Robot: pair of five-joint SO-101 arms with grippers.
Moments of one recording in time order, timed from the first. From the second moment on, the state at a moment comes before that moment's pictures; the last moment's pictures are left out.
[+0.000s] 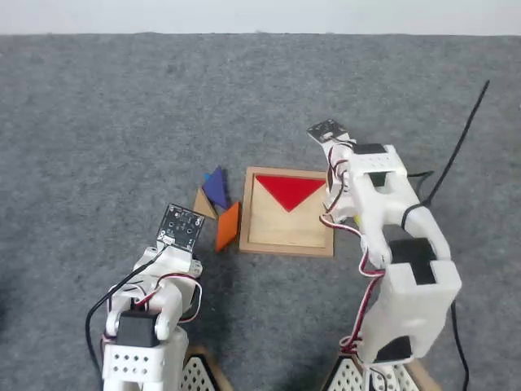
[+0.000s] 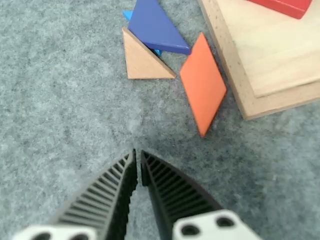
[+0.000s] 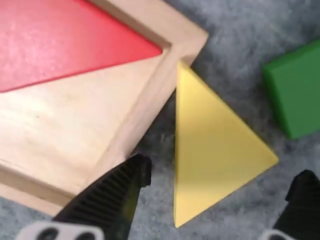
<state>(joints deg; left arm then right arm) -1.9 -102.9 97.2 72.0 -9.0 -9.9 19.3 15.4 62.6 22.5</state>
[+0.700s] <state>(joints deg) -1.9 -102.9 97.2 72.0 -9.0 -10.3 21.5 11.2 64.3 21.4</state>
